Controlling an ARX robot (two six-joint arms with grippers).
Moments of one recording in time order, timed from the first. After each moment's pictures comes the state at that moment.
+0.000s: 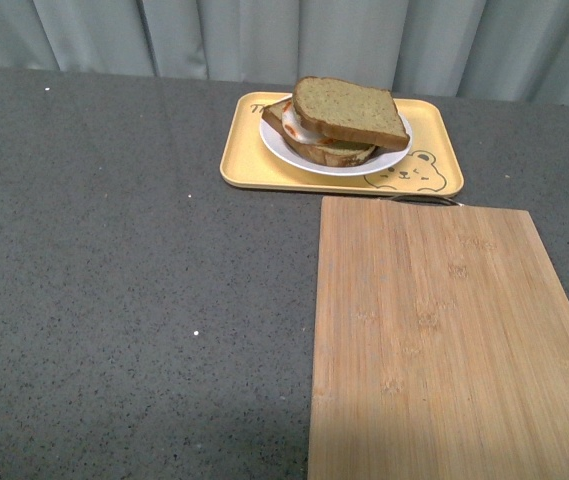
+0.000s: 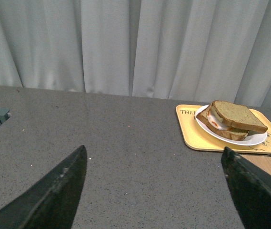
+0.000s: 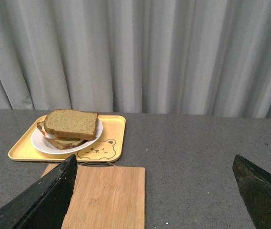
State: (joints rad) left arm 0.00 0.00 0.02 0.00 0.00 -0.01; right arm 0.00 0.00 0.00 0.00 0.00 0.00
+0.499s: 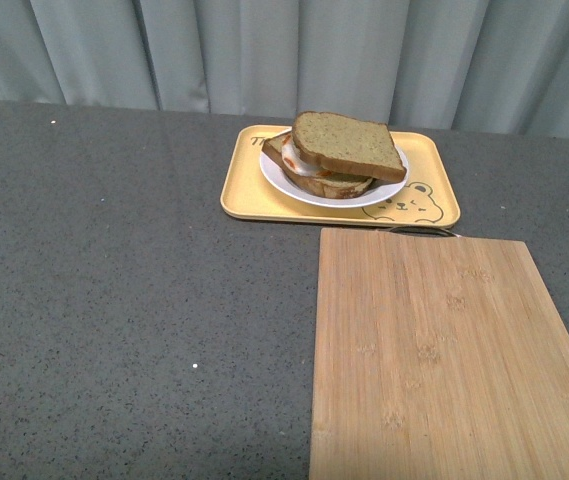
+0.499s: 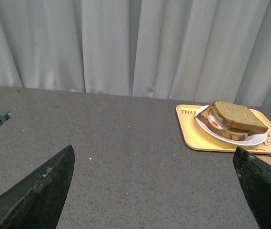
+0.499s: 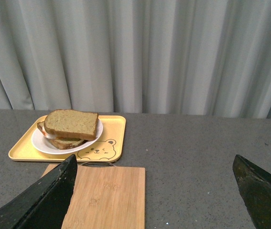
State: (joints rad) left arm 0.00 0.00 0.02 0.00 0.00 -0.01; right arm 0.00 0.00 0.00 0.00 0.00 0.00
